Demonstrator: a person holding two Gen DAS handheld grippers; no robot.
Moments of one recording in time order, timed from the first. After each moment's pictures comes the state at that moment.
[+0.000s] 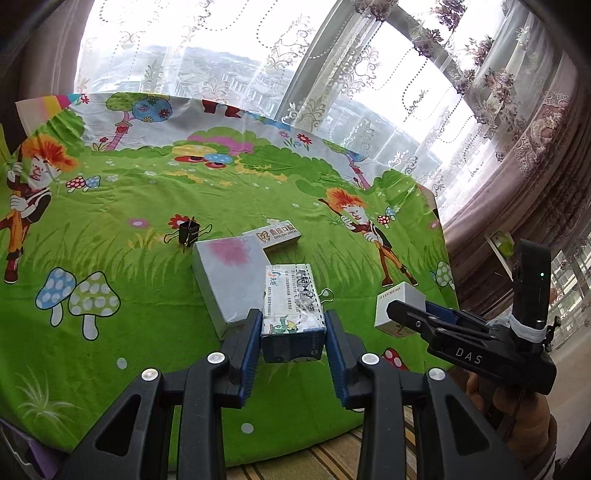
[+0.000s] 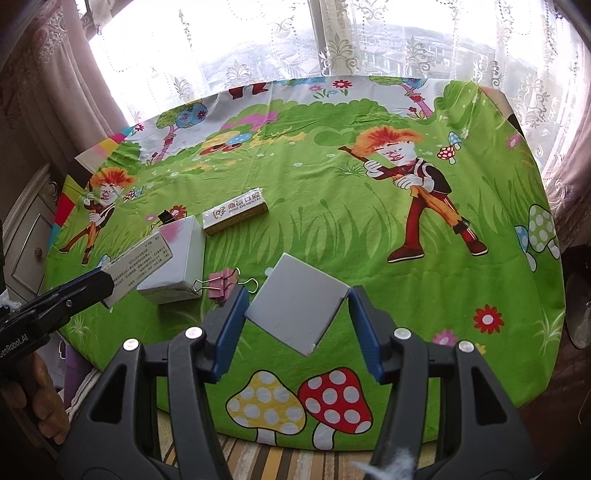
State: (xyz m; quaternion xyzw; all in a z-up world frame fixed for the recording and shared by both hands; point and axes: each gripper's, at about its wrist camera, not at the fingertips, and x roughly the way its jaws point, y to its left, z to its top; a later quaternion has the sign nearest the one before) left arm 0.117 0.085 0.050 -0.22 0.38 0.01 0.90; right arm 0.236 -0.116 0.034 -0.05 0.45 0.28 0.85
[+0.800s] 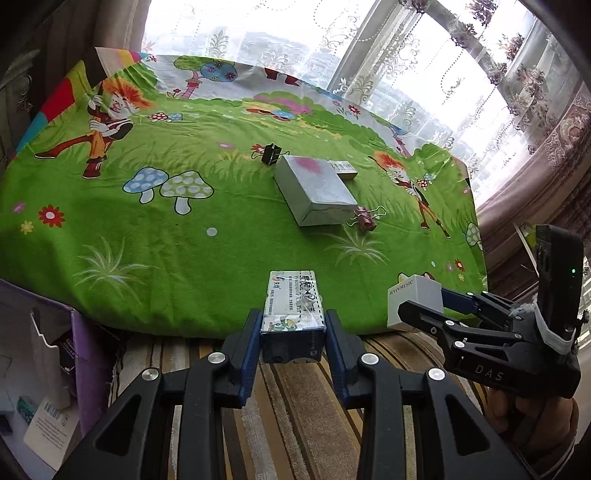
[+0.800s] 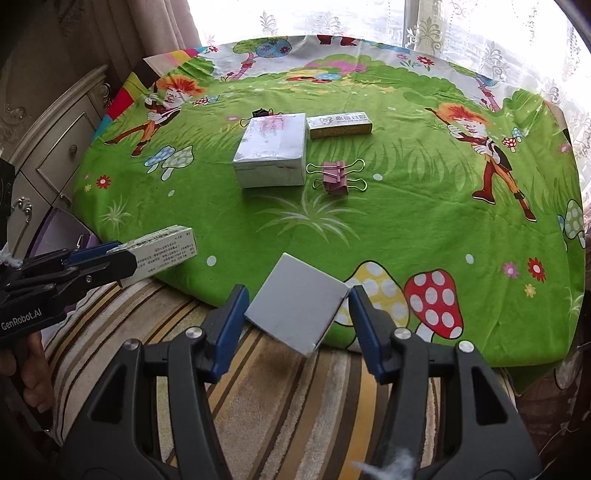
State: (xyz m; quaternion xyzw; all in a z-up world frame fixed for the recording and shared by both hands) left arm 0.015 0.093 0.027 -0.23 0.42 0.08 0.87; right arm 0.132 -0.076 0.021 -0.15 0.47 0.37 0.79
